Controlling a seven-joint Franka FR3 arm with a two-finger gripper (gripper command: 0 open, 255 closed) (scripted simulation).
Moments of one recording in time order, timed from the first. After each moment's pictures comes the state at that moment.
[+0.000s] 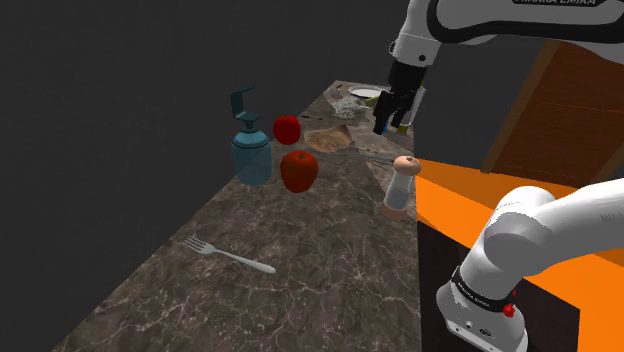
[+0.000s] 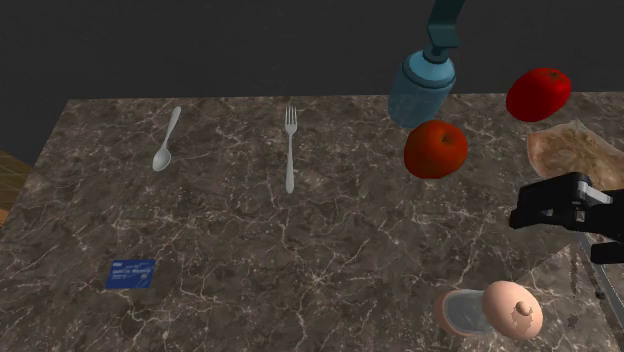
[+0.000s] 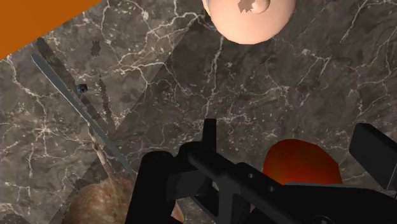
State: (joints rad) arm 0.01 -0.74 0.01 -2.32 0.09 1.67 -0.01
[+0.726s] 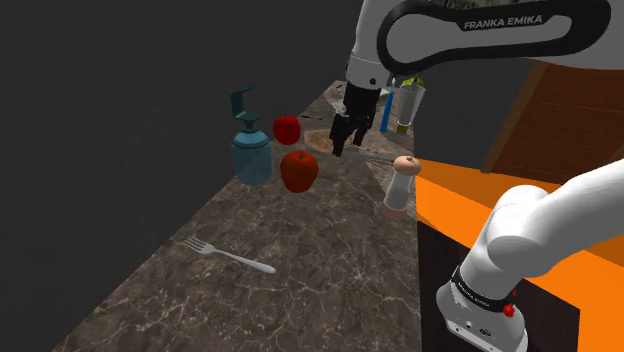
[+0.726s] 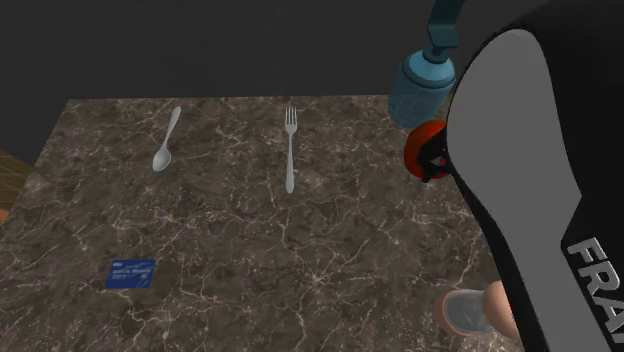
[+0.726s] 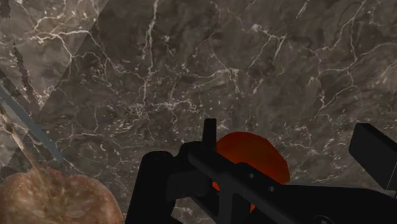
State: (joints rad) arm 0.08 -0.58 0.17 -2.30 0.15 1.83 0.12
